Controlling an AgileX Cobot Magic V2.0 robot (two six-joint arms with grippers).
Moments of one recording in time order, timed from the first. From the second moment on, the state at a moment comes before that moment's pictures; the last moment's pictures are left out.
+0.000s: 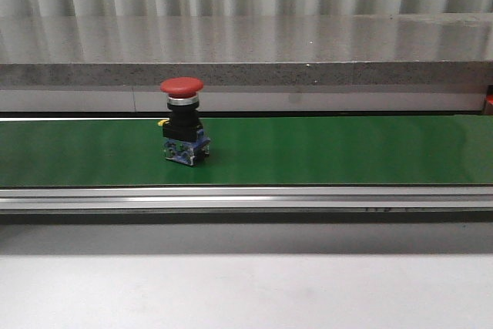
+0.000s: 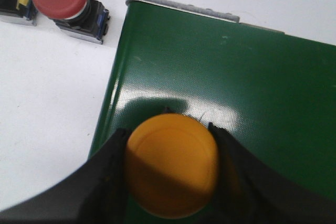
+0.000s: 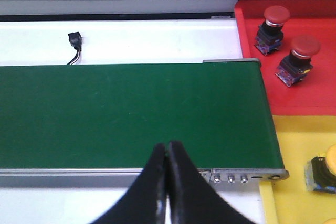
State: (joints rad) left arm 0.03 1.50 -1.03 0.09 0.68 -0.24; right arm -0.08 0.61 -0.59 0.13 0.58 -0.02
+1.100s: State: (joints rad) left arm -0.14 1.26 -1.06 0.05 0.77 -0.19; right arm -0.08 0.61 -0.59 0.13 0.58 -0.02
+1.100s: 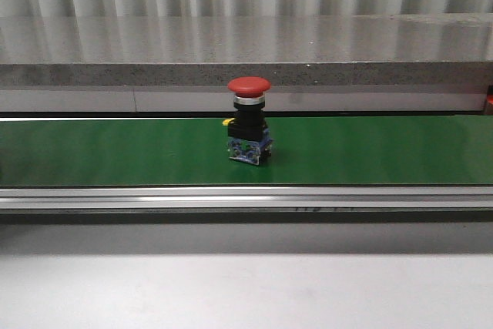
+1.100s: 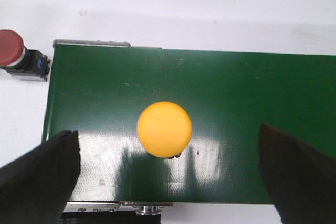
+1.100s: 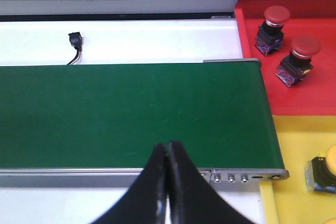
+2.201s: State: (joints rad) left arm -0.14 0.52 -0.57 0.04 0.66 -0.14; right arm -0.08 0.61 -0.59 0.13 0.58 -0.02
